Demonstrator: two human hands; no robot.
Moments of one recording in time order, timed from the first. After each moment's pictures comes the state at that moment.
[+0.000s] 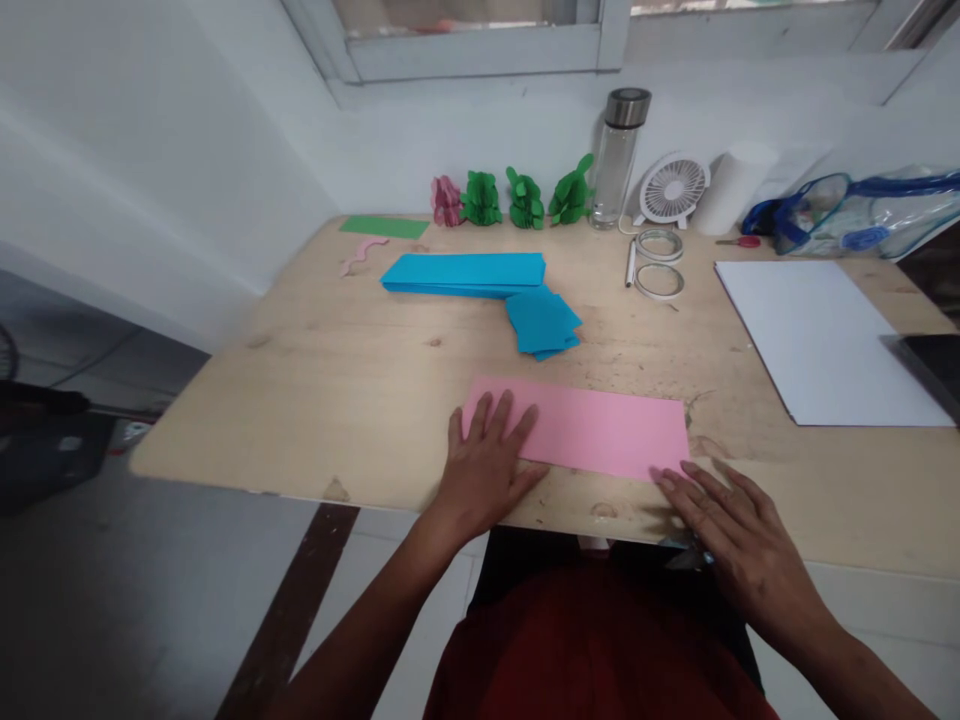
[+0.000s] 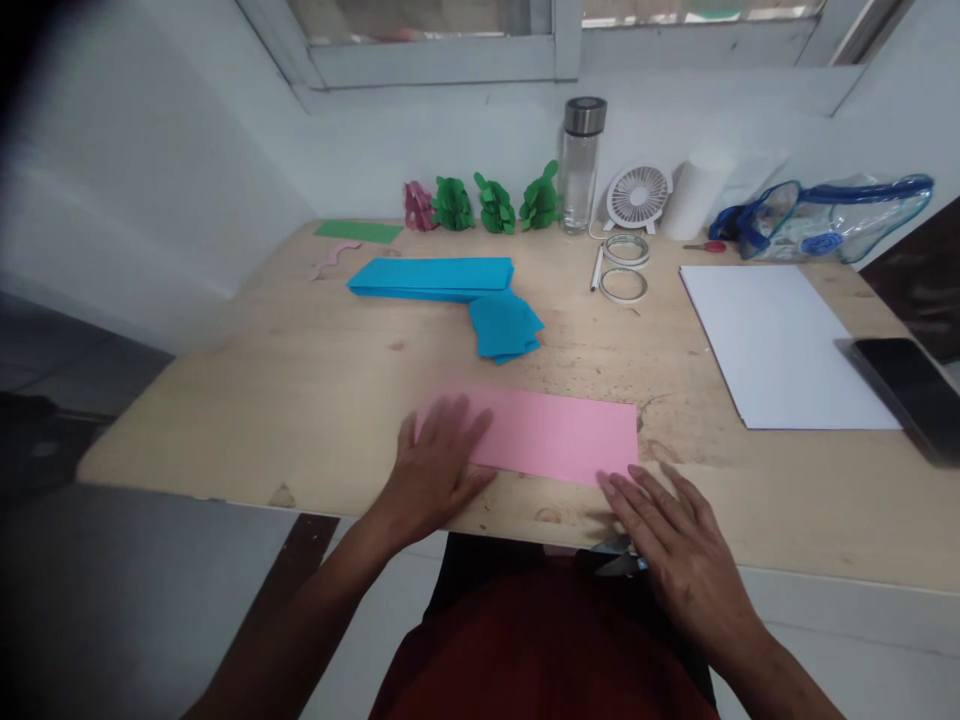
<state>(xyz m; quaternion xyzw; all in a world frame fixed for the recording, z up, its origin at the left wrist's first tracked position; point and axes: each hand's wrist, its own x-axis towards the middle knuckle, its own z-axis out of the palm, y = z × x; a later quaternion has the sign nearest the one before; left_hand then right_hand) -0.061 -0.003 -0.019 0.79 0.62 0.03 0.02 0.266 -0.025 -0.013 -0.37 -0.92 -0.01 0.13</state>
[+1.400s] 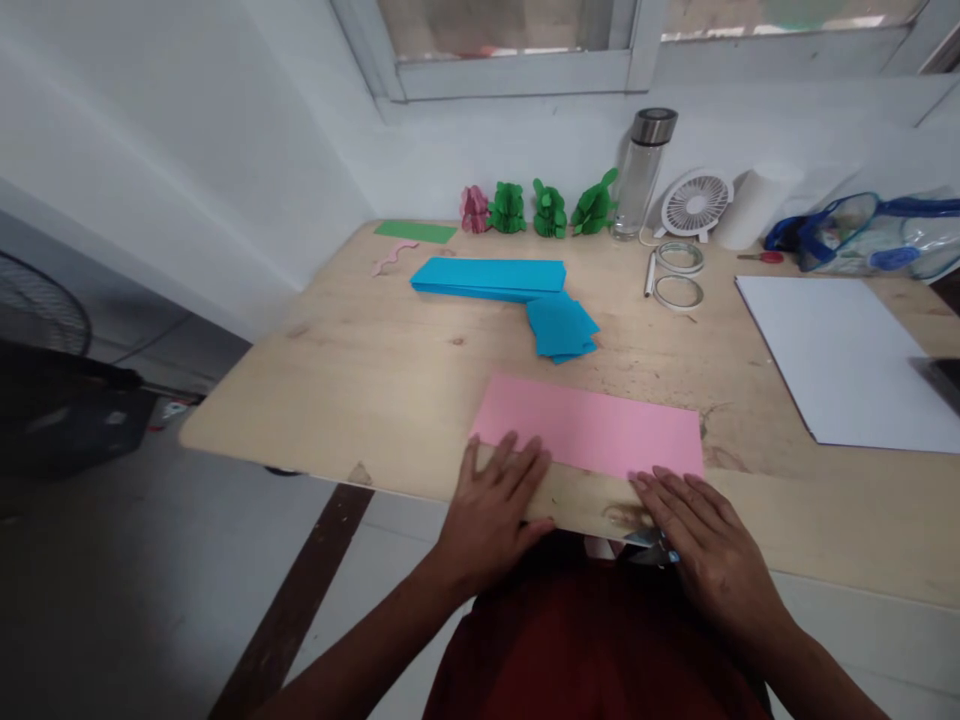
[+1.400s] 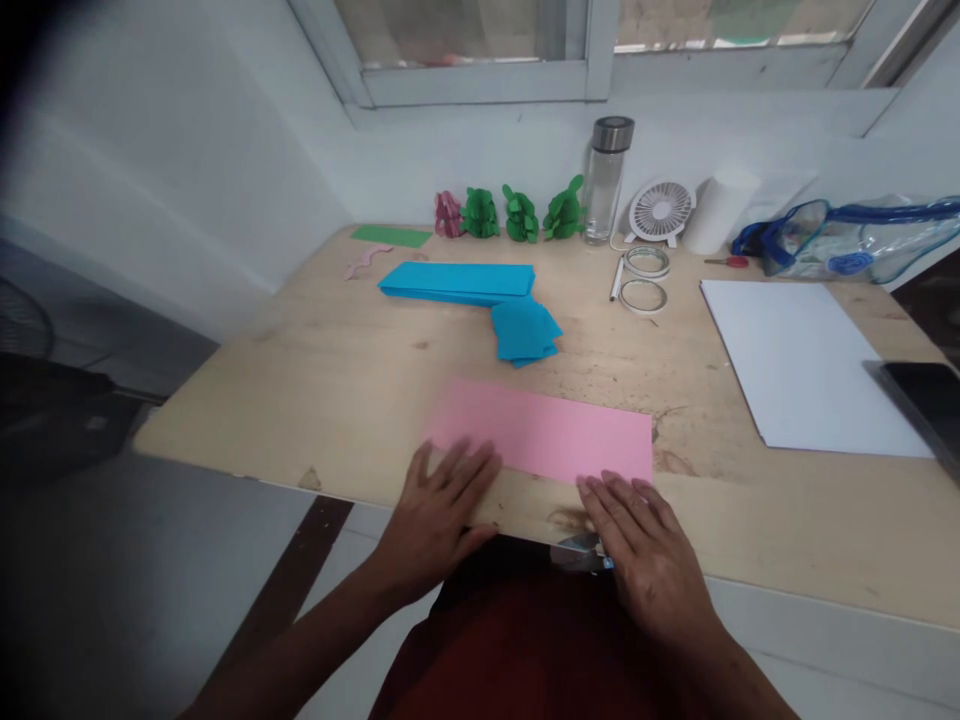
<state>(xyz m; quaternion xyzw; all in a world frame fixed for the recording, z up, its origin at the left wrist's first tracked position) -0.064 -0.050 -0.022 0.84 0.54 0.06 -0.05 0.230 -0.025 -0.025 -0.34 -0.93 -0.02 0.14</state>
